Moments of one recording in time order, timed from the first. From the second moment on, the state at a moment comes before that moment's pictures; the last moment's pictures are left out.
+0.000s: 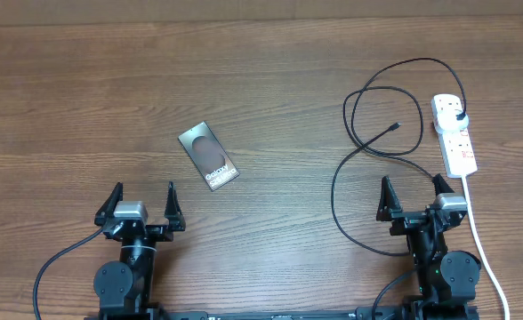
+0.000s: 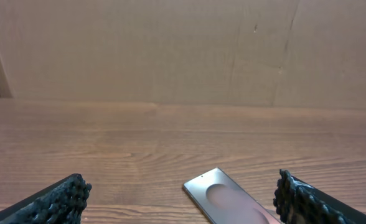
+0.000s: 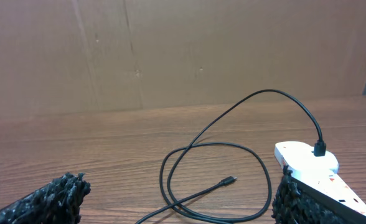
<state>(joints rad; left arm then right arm) 0.03 0.01 0.01 -0.01 0.05 -0.07 -0.01 0.01 0.02 -0.03 -0.07 0.09</state>
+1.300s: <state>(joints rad) 0.03 1.17 0.91 -0.53 0.59 -0.10 -0.01 0.01 0.02 -0.03 -0.07 0.09</state>
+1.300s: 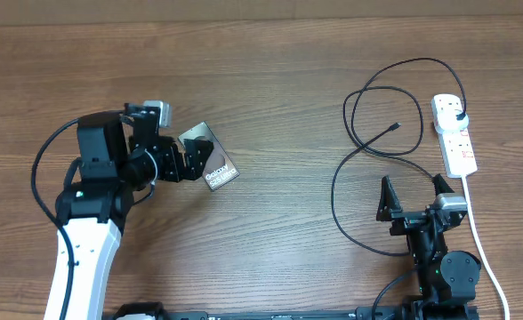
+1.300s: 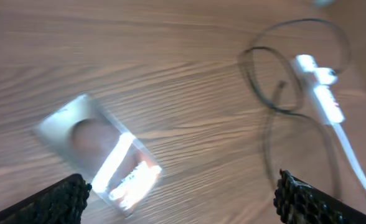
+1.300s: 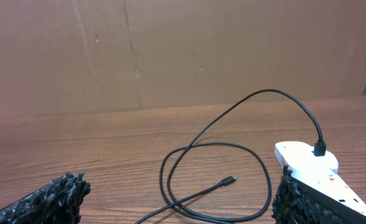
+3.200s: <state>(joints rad) -0.20 2.04 1.96 -1.41 0.03 -0.93 -0.01 0.01 0.02 -0.03 -0.07 0.09</state>
